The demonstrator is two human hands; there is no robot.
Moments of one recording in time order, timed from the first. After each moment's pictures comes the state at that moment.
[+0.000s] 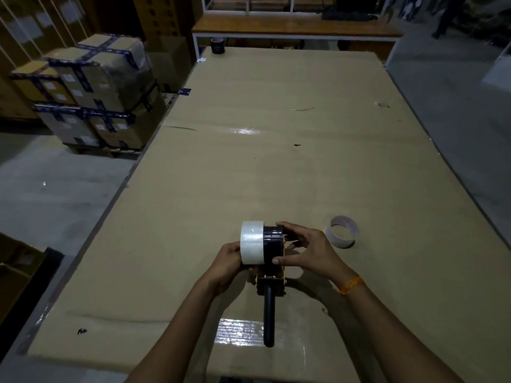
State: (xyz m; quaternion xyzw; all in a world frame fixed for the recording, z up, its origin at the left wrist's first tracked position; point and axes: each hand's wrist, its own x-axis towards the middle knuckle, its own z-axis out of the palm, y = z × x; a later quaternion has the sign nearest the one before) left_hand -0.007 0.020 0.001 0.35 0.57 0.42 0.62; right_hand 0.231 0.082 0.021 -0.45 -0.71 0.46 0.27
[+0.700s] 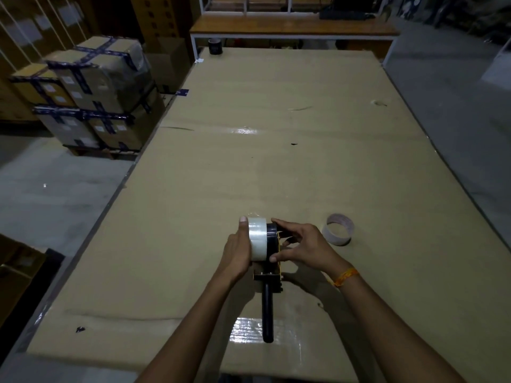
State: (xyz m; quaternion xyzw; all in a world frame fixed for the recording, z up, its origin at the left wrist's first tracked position) left_hand 0.033 0.025 0.038 0.35 0.68 0.40 0.50; right_hand 0.230 0.092 0.021 -0.46 -0.72 0.48 0.22
